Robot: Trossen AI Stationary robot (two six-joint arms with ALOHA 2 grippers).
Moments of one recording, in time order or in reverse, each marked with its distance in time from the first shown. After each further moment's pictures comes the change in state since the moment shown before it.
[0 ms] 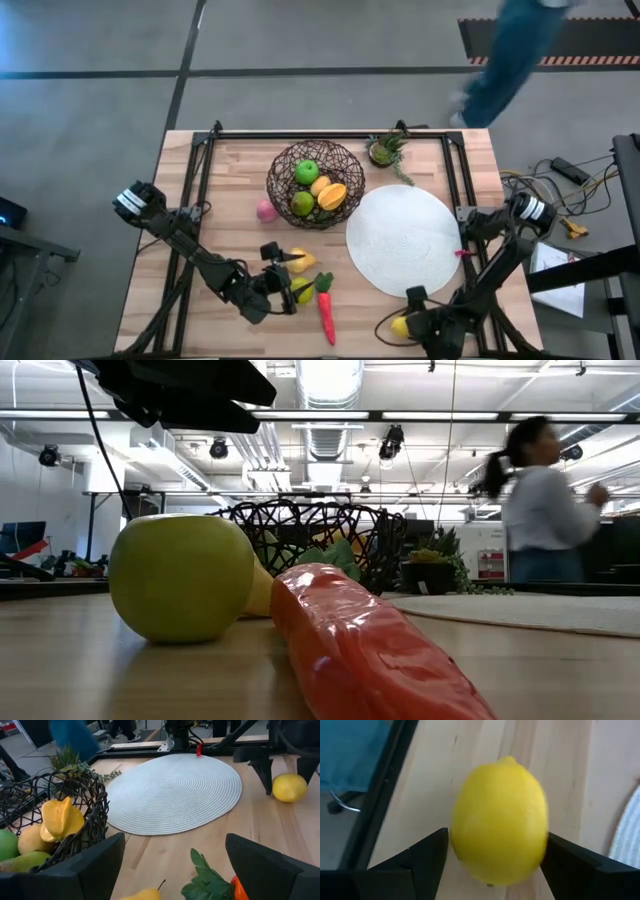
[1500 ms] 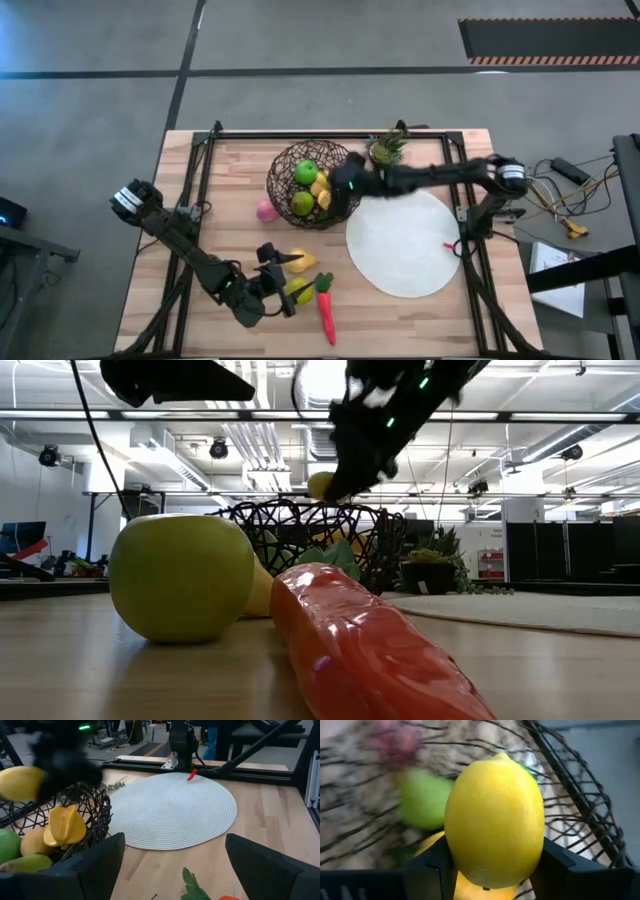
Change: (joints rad) left arm -0.028 -0.027 0.028 0.016 -0.072 -0.055; right arm -1.173 -0.041 0.343 -0.020 -0.052 -0.705
